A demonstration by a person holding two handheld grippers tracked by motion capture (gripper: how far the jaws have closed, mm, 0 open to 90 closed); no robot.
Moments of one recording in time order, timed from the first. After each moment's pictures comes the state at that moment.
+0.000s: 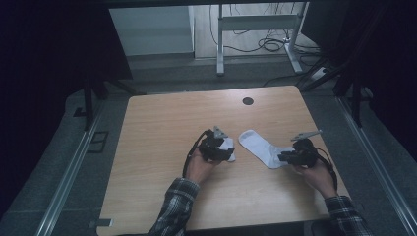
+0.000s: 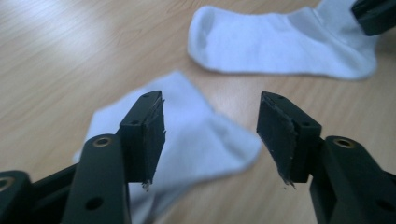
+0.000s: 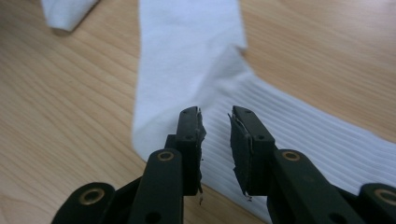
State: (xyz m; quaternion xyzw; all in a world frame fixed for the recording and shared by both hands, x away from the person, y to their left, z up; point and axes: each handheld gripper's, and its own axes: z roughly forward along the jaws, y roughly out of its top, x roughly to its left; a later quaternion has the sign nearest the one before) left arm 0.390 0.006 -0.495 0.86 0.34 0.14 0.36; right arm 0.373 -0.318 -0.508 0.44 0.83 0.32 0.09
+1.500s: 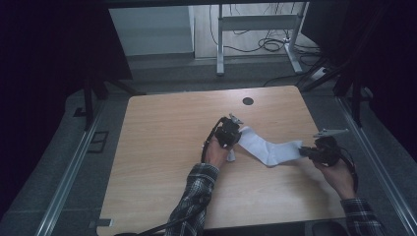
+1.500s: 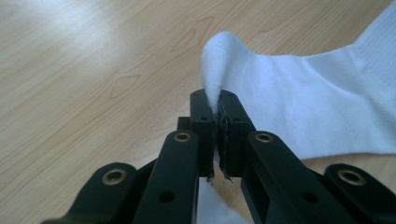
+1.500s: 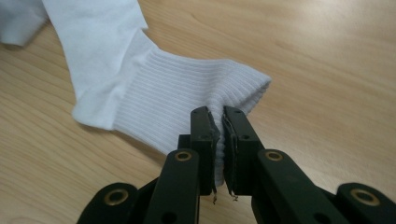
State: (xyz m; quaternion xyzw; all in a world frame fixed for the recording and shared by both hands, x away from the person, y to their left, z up) left arm 0.424 -0.027 -0.487 0.85 0.36 0.15 0.34; right arm 0.361 -0.364 -0.482 0.47 0.81 0.33 0.15
